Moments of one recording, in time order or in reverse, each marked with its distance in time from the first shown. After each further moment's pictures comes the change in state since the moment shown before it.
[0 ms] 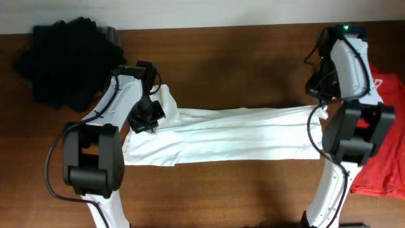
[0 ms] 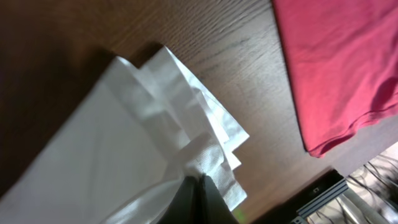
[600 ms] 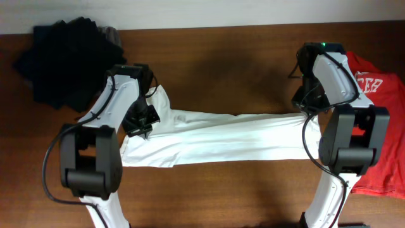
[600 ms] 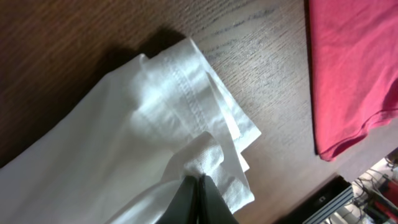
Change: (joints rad) left arm 0.013 -0.032 -0.003 -0.117 -0.064 0.000; right arm 0.090 -0.111 -0.353 0.219 0.067 0.044
